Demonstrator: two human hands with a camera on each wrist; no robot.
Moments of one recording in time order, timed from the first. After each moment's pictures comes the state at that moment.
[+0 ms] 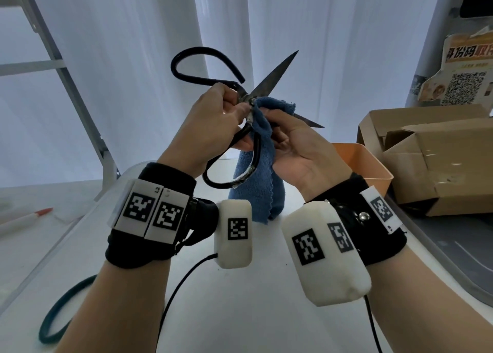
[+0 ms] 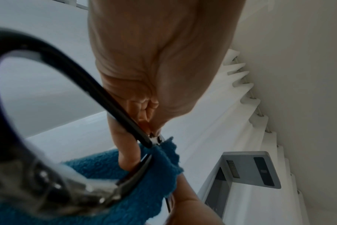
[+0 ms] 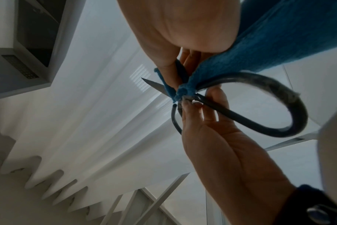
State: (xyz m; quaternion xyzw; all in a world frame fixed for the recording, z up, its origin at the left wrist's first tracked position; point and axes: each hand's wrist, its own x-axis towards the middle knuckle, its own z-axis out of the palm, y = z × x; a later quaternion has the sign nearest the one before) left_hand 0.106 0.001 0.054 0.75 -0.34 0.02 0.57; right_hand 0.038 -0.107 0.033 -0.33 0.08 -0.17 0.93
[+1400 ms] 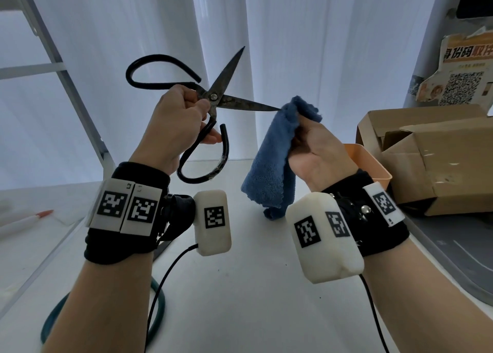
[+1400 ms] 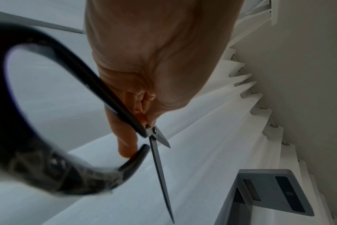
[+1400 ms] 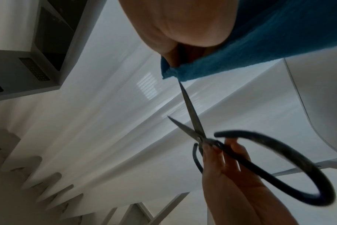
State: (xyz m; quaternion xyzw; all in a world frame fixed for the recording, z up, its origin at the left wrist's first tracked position) left_hand 0.127 0.028 0.059 0.74 -0.26 0.04 0.61; right_hand 0.048 -0.138 0.023 -0.23 0.13 -0.27 0.93
